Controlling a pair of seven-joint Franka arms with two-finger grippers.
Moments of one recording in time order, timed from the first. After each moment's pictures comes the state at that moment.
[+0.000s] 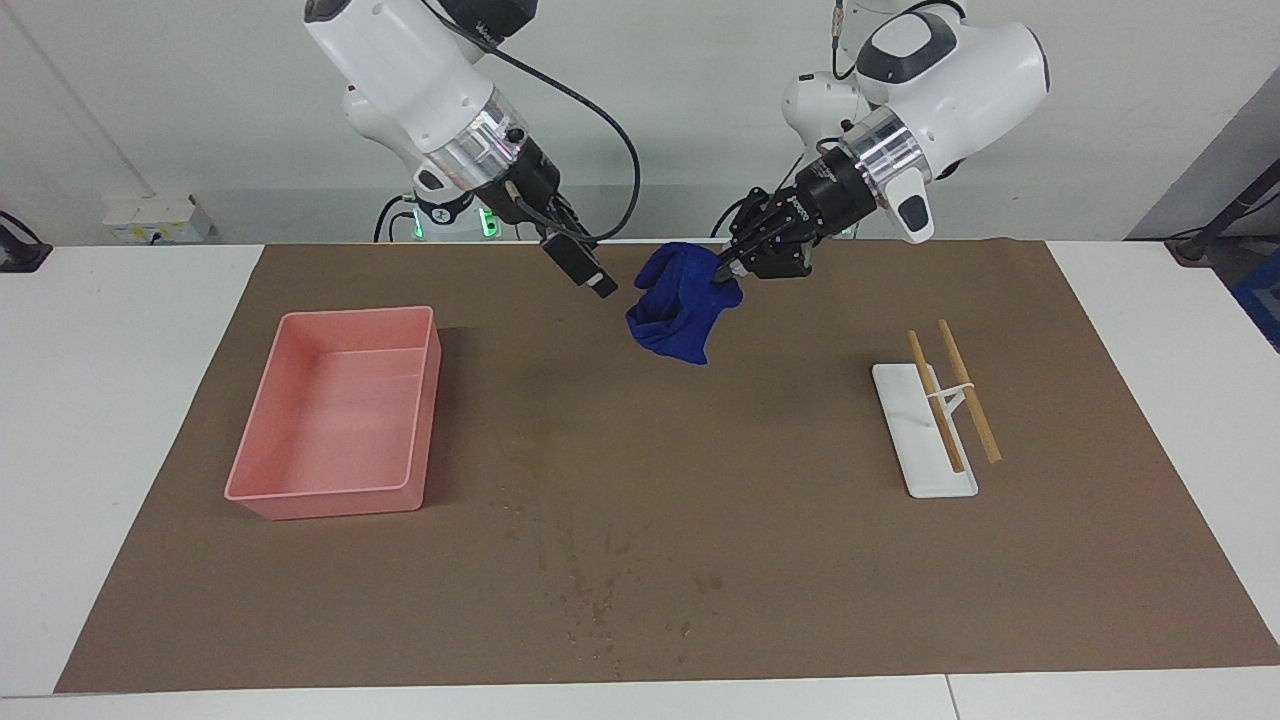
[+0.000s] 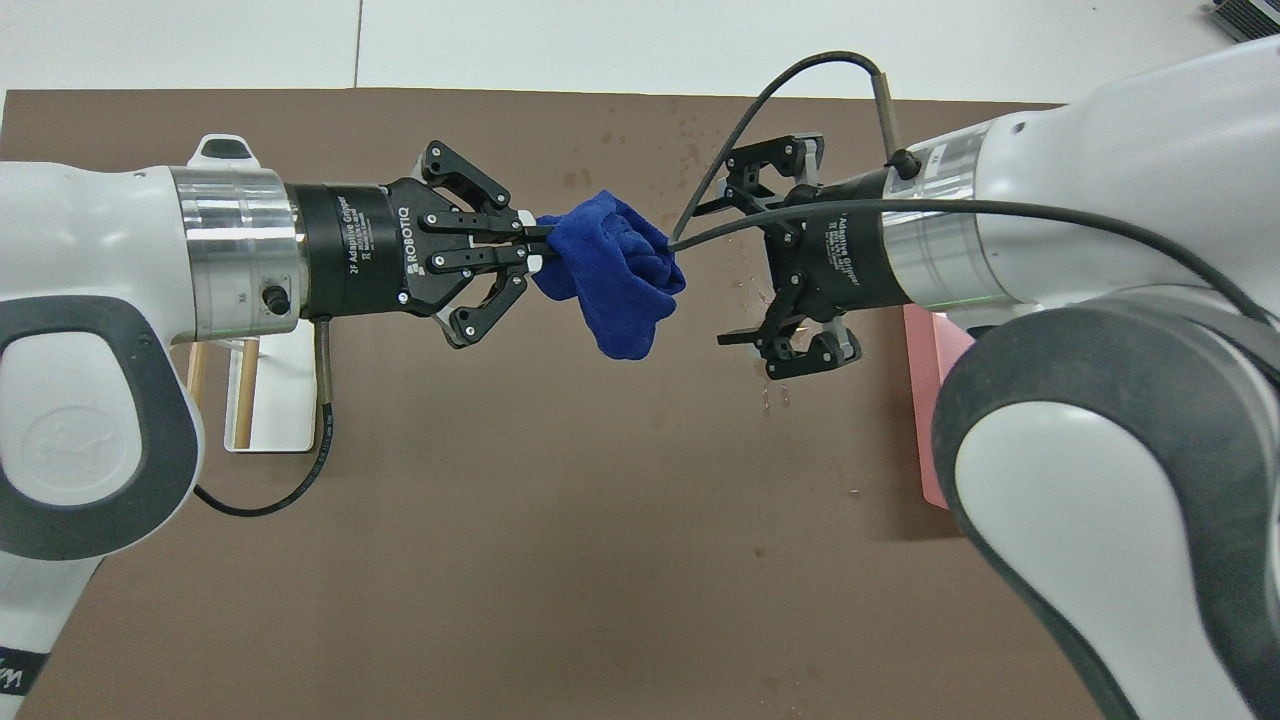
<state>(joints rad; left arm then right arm) -0.19 -0.02 -0.20 -1.76 -0.98 2.16 -1.61 0.30 0.13 0.07 -1.50 0.55 1.92 1.57</state>
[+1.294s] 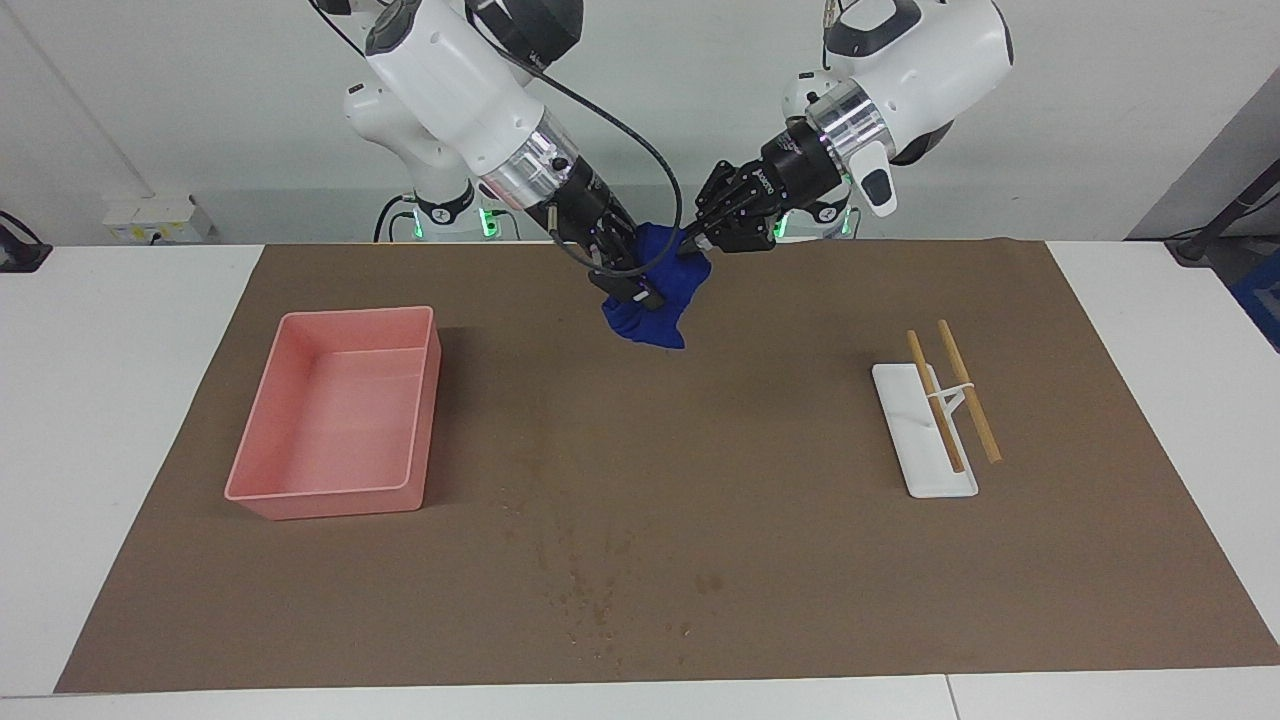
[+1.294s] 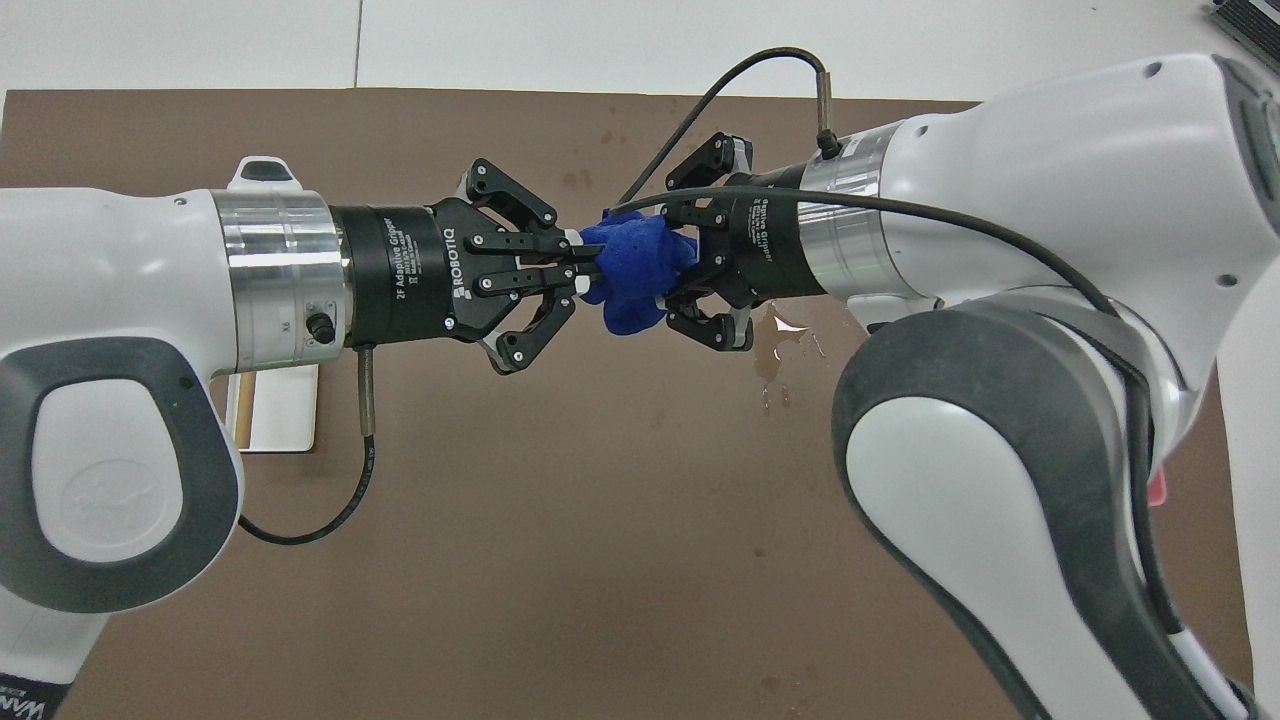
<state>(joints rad) -0.24 -0.04 -0.20 -1.76 -0.98 2.19 -1.69 0.36 0.18 0.07 -1.48 0.57 2.02 1.79</state>
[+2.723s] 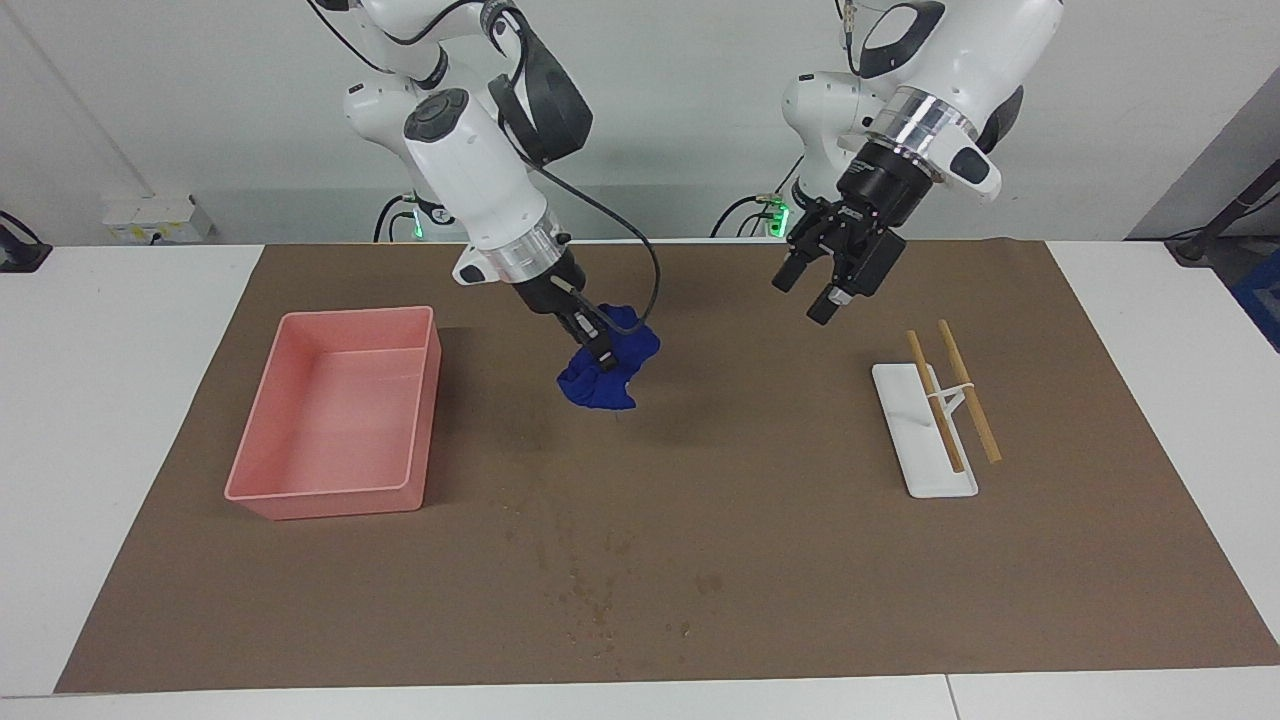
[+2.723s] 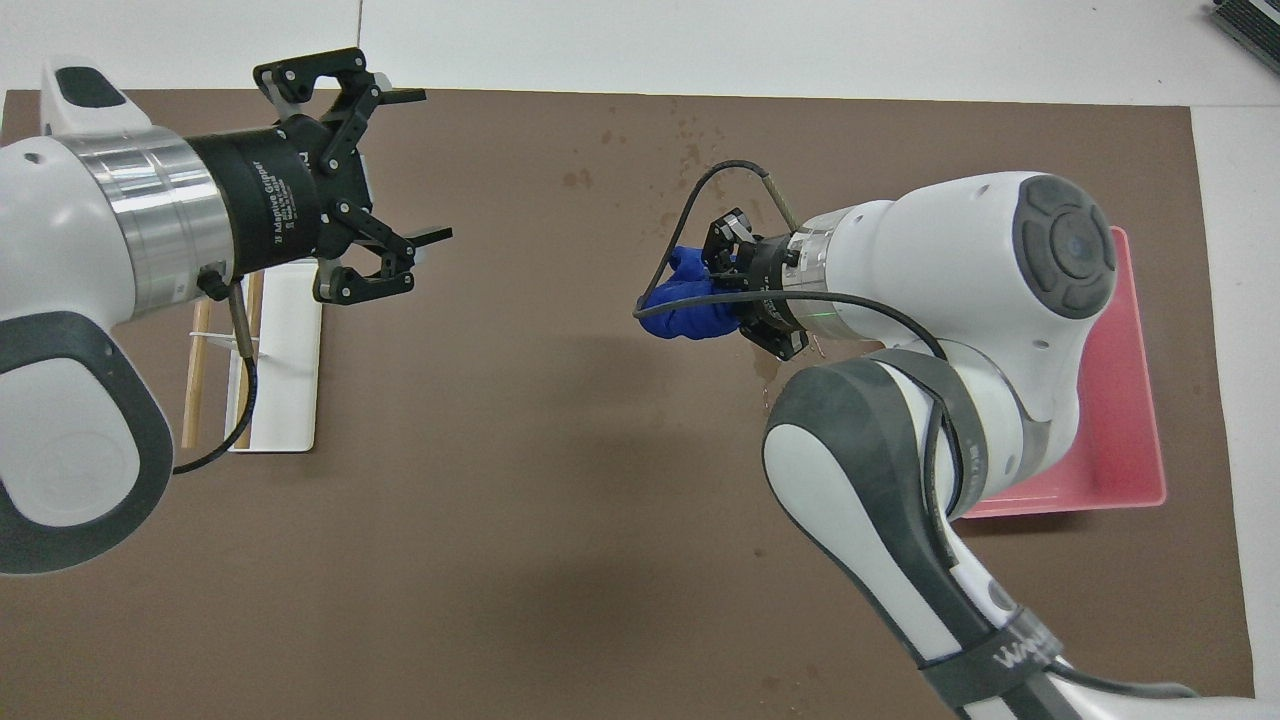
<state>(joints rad) -0.15 -0.04 -0.19 -1.76 -0.56 2.36 -1.48 0.36 0.17 0.06 -1.75 0.28 2.22 1.21</state>
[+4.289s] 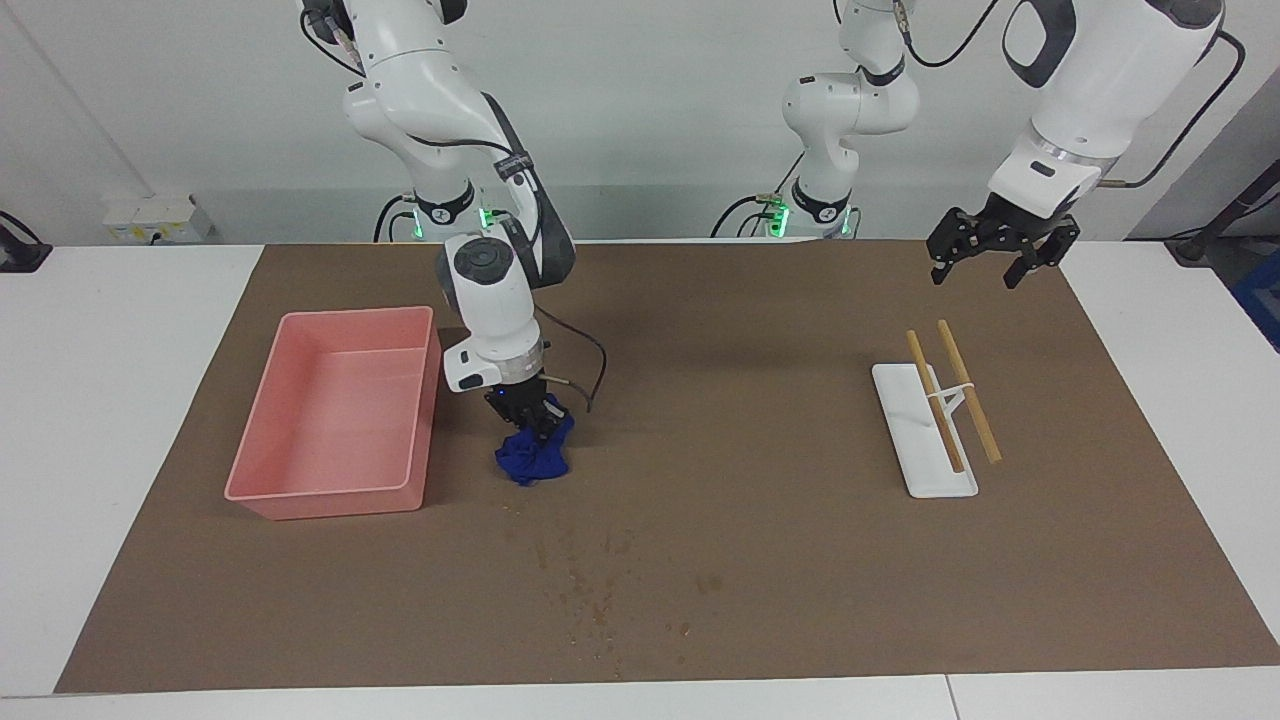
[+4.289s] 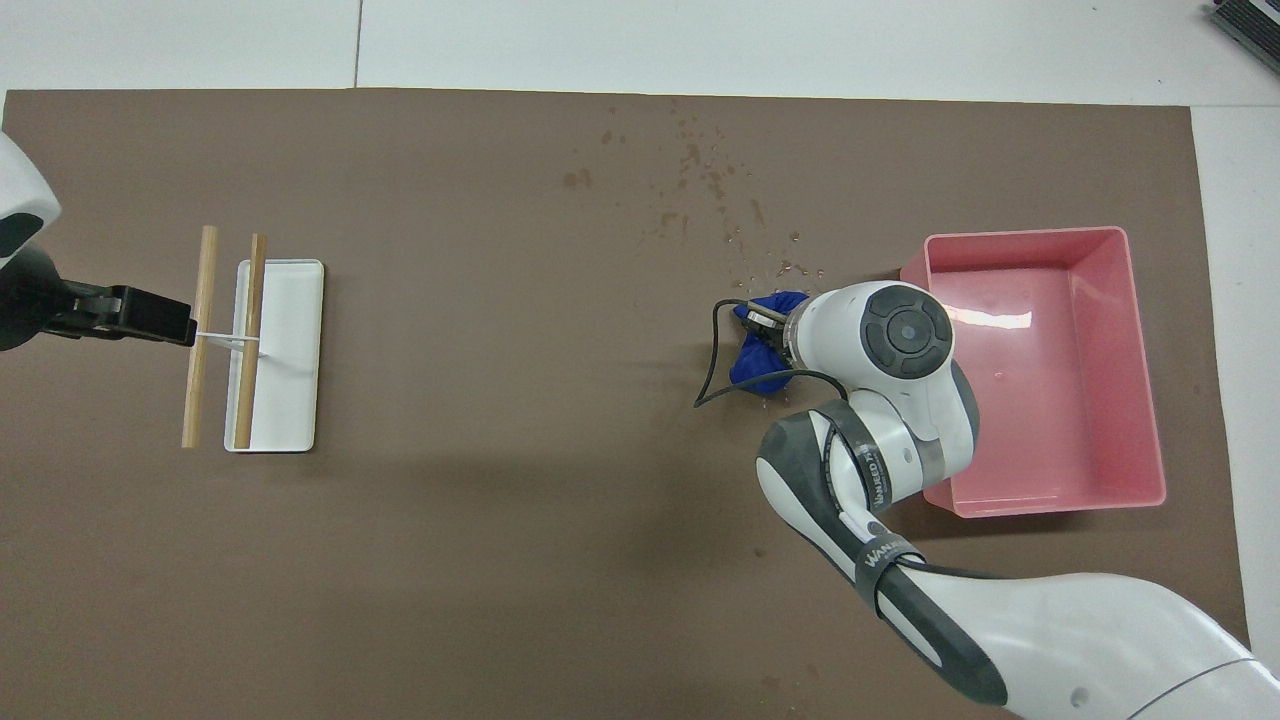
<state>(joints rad) 0.01 -0.04 -0.09 -1.63 -0.03 1.60 0.07 0.30 0.31 0.06 -2.05 -0.04 2.52 0.87</state>
